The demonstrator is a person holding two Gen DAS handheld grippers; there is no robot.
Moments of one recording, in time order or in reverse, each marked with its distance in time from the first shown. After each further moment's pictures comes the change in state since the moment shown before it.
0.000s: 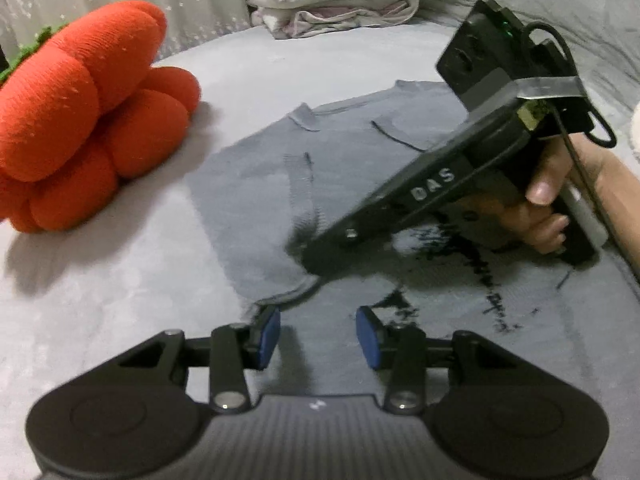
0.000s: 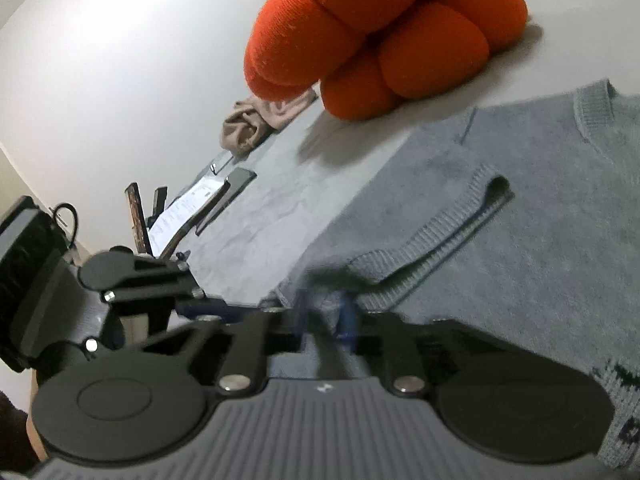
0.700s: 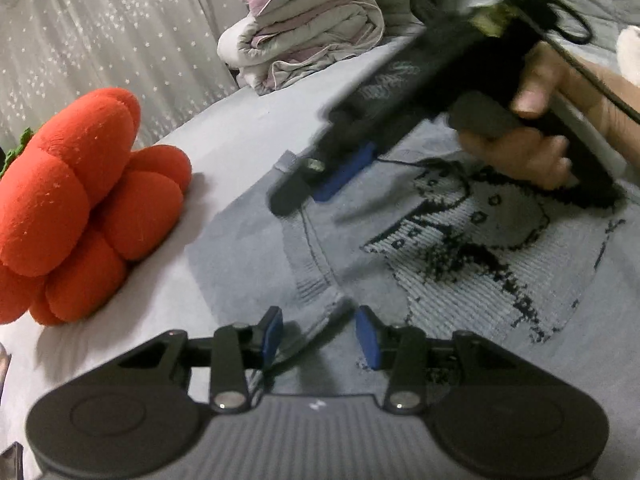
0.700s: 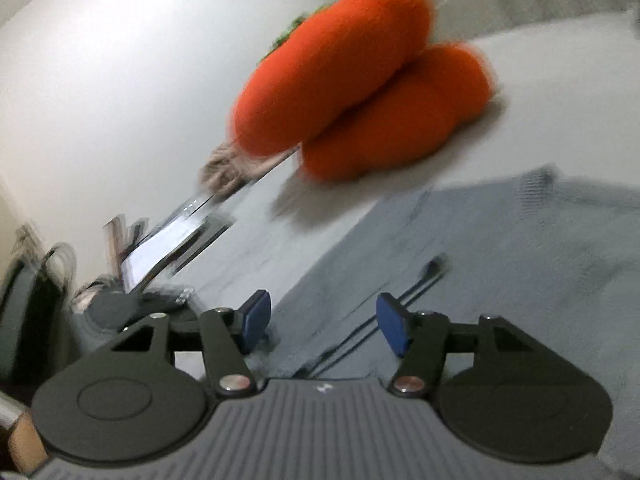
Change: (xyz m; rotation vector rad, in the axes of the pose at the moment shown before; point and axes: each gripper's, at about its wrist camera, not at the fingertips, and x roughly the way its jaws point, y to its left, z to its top) left arm 0.023 -0.025 -0.002 0.223 -0.163 0.110; right arm -0.044 0.003 0.007 -0.060 -0.203 -0.165
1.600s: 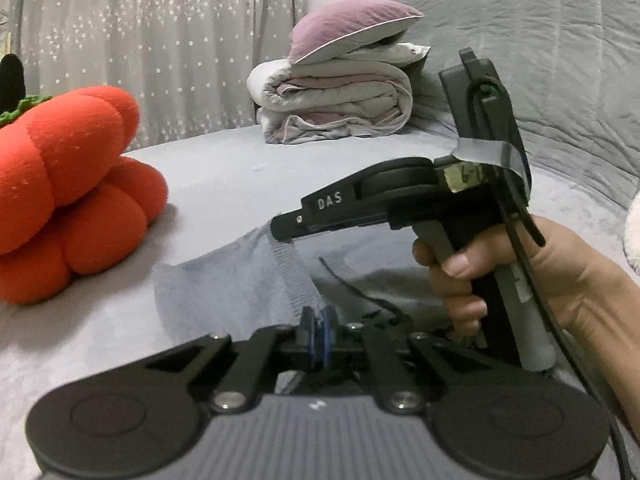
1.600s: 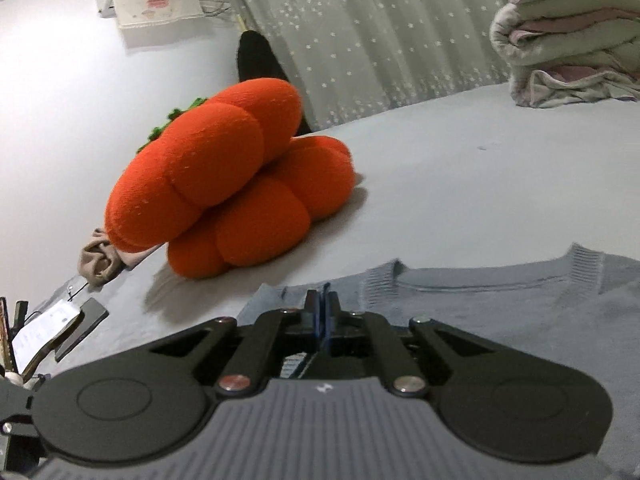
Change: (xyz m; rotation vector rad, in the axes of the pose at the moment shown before) left arm 0.006 -0.015 0.050 -0.342 -0.168 -0.108; right arm -0.017 -0.020 0.015 0.032 -0.231 -0.352
